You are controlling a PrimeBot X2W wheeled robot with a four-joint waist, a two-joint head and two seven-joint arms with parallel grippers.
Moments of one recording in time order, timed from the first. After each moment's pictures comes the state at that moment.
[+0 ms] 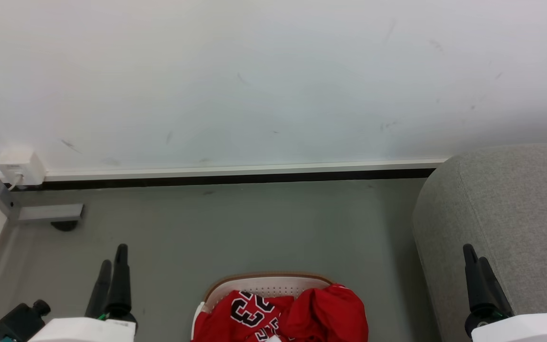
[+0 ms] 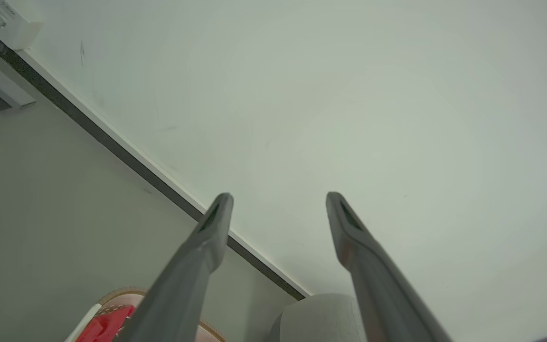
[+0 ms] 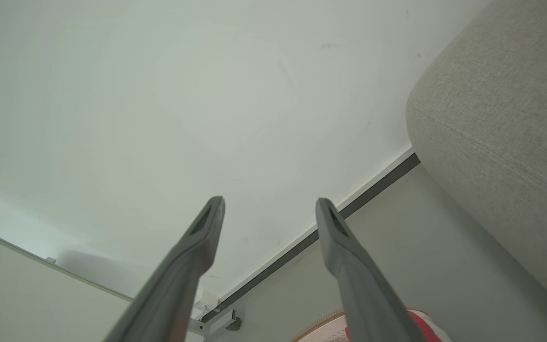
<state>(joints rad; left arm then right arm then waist) -0.06 0.04 0.09 0.15 -0.89 -0.13 -0.06 -0.08 -0.07 0.08 0.20 1.05 0.13 -0.06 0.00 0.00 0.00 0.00</state>
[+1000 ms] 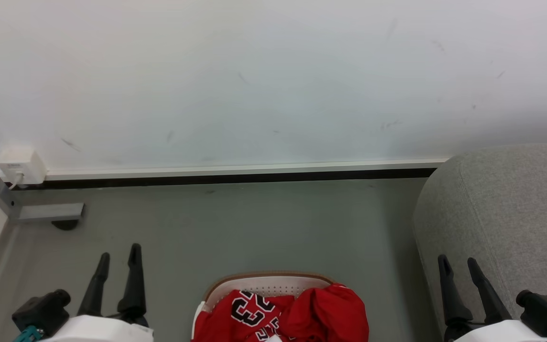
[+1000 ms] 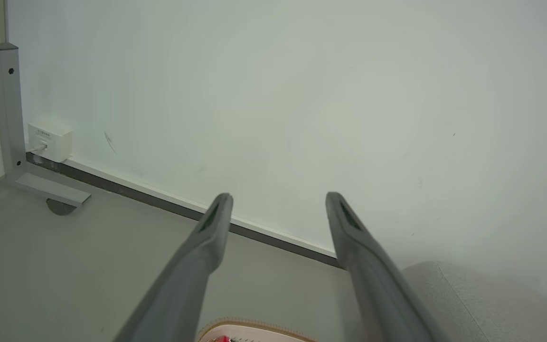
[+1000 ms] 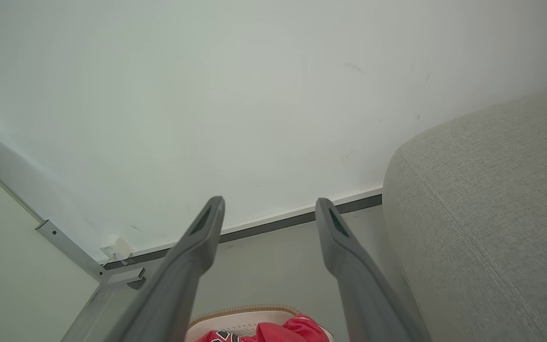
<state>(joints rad) -0.06 0.07 0.04 0.14 -0.49 -0.09 -0.15 -0.08 -0.06 0.11 0.26 0.56 0.13 -0.15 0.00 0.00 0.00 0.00</state>
